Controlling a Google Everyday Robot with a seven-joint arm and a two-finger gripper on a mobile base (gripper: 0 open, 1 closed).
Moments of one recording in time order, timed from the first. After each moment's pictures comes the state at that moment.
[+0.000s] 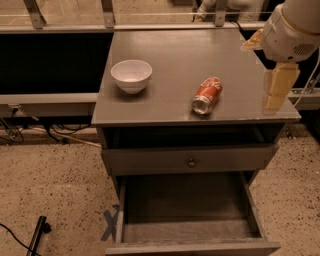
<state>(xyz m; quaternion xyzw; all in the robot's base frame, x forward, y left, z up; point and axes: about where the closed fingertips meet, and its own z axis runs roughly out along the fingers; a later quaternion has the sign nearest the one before) 0.539 -0.221 0.962 -0.72 0.68 -0.08 0.16</state>
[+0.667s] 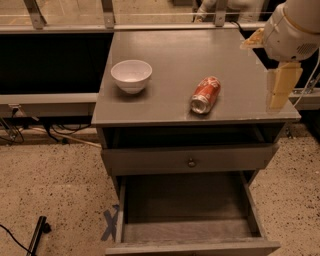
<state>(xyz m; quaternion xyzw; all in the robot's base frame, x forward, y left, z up) 0.546 -0.220 0.962 -0.74 0.65 -0.08 0.16</state>
